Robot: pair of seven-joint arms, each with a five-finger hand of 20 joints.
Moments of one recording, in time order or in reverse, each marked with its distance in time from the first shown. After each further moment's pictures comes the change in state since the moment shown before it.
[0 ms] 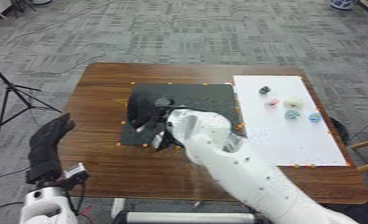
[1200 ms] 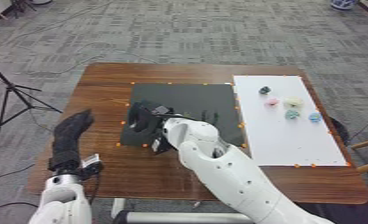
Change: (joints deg) left arm -6.9 -2.3 3.7 2.3 3.6 -5.3 -7.3; right arm -1.1 -3.7 0.6 8.0 -6.1 3.4 0.4
